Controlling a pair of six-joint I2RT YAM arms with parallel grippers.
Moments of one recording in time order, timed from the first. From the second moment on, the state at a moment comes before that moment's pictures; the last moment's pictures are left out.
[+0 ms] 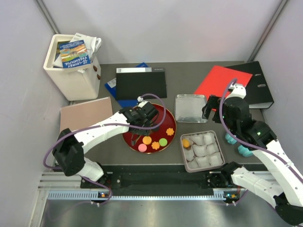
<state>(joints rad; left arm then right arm) -0.85 1.48 1.14 -0.92 -0.37 -0.60 0.58 0.80 1.07 -0.81 0.41 0.50</state>
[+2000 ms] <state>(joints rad) -1.06 1.53 1.15 -0.95 -0.28 -0.66 0.58 0.82 1.04 -0.78 0.39 0.50</state>
